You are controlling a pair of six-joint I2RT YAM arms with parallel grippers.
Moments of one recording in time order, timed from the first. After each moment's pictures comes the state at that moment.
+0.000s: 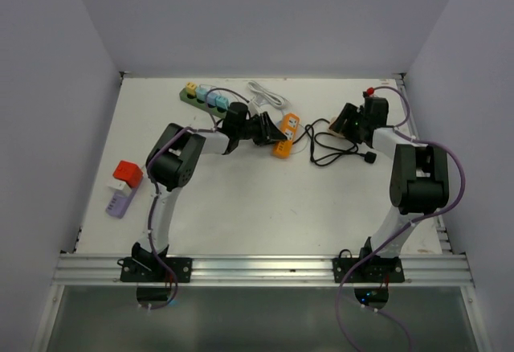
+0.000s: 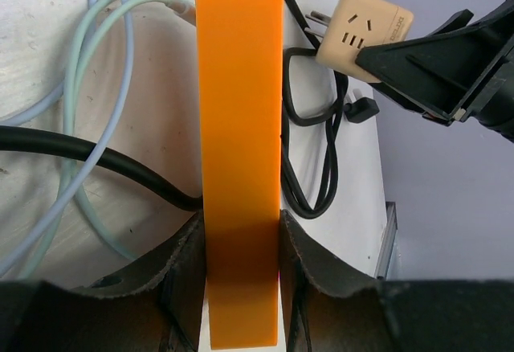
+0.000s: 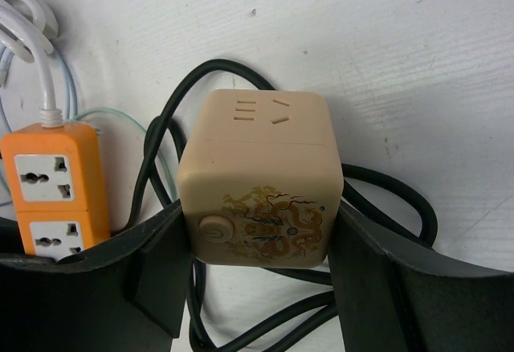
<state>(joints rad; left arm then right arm) -0.48 2.28 1.37 0.46 0.62 -0.86 -0.04 1.81 1.08 -0.01 -0.20 0.44</state>
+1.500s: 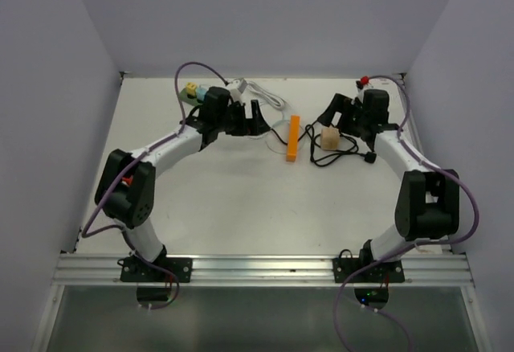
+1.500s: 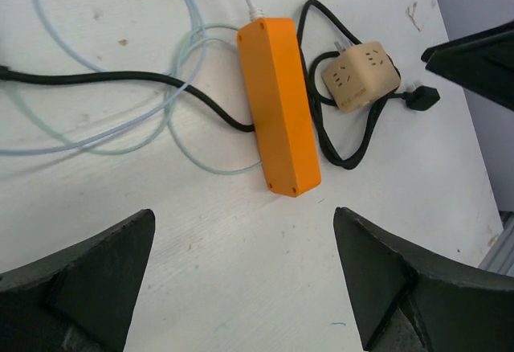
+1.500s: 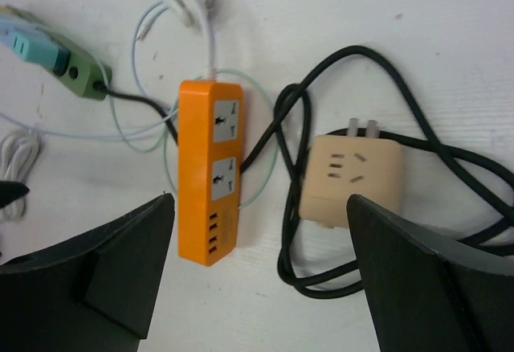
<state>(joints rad) -0.47 1.78 1.26 -0.06 0.33 -0.48 0.03 1.58 1.07 -0.11 -0.29 0.42</state>
